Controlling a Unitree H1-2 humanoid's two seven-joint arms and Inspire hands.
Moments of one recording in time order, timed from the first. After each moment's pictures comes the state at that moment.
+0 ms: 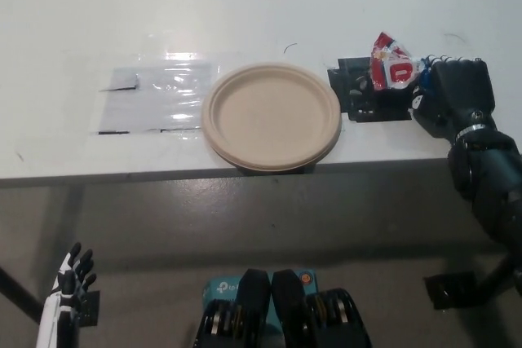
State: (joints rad) left_arm 0.16 0.11 0.11 -0.03 0.00 -0.16 0.01; right_arm -1.01 -0.25 0.56 1.42 -0.80 -0.08 -0.61
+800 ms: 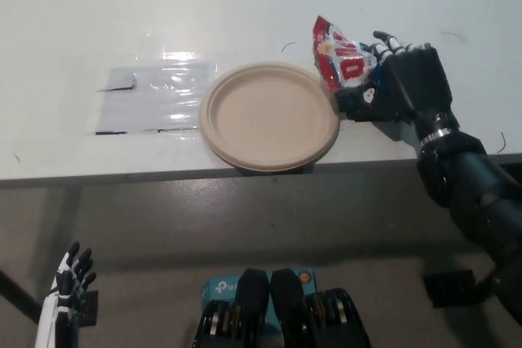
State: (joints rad) left_arm 0.16 0.11 0.11 -0.03 -0.02 -0.17 0.01; right_arm -1.05 -0.20 0.67 1.41 -0.83 -0.25 -0.87
